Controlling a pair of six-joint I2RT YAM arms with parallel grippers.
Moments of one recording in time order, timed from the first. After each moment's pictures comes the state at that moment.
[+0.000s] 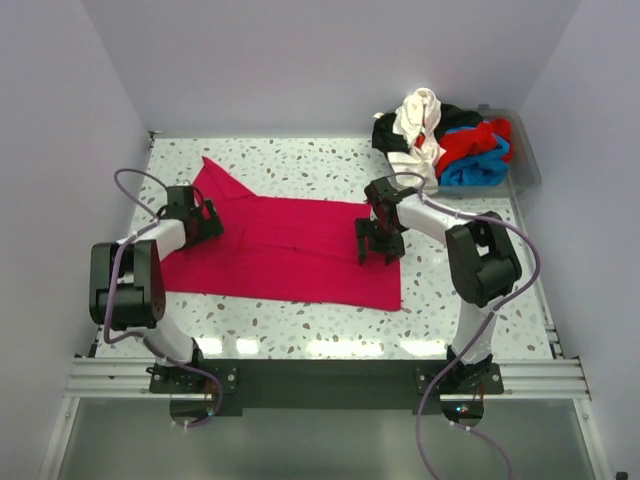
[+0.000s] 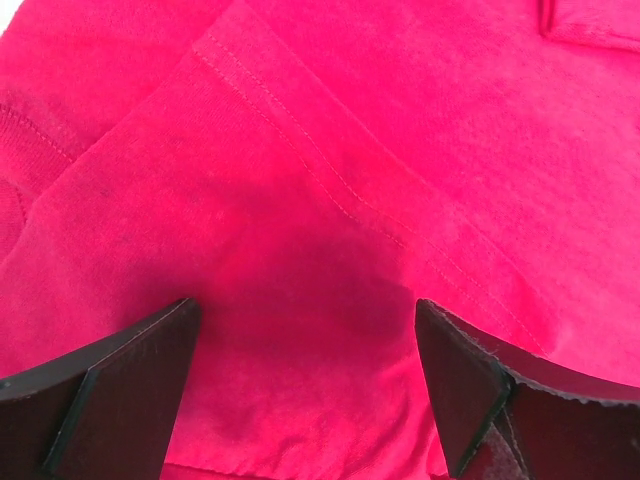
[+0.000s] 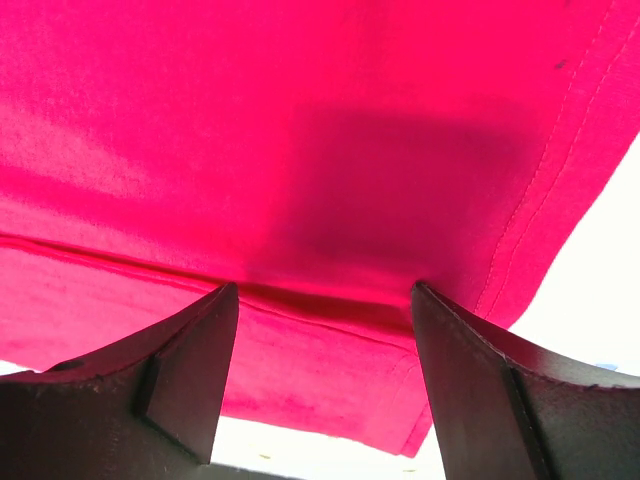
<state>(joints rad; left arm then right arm) 0.08 1.67 0.89 -0.15 -0.09 -0.33 0.44 1.91 1.30 -0.75 -0.06 0.39</state>
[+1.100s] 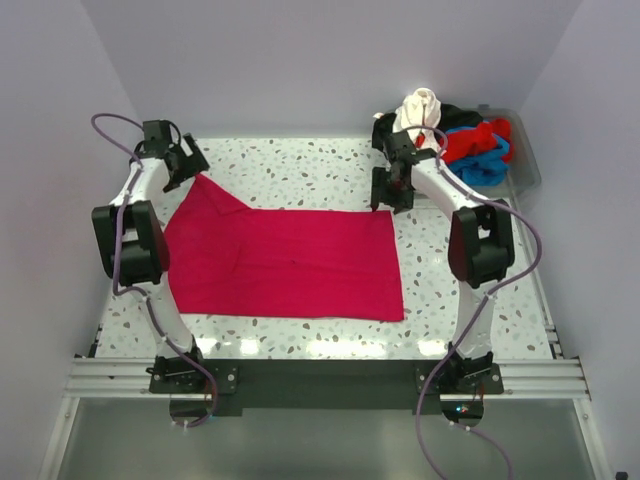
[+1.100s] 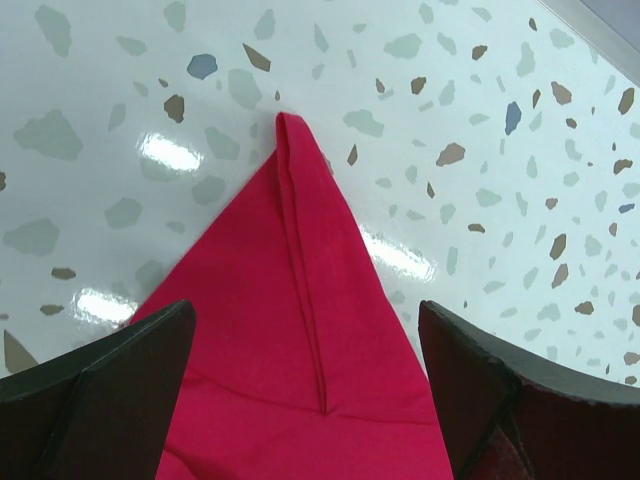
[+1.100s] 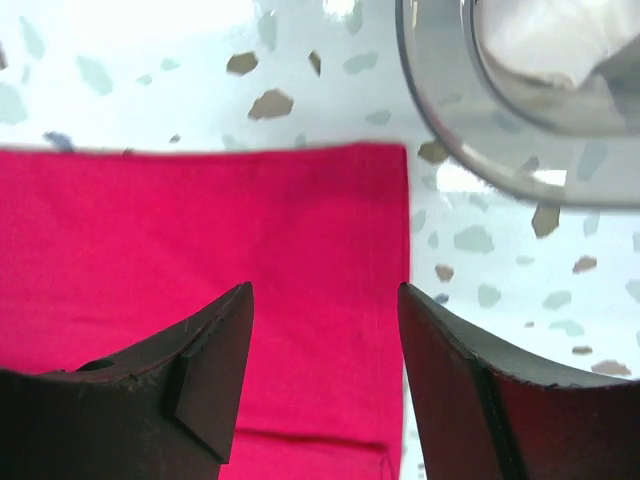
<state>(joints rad) 0.16 2.01 1.63 -0.44 0.01 -0.41 0.30 2.04 1.70 -0.82 0.02 0.36</state>
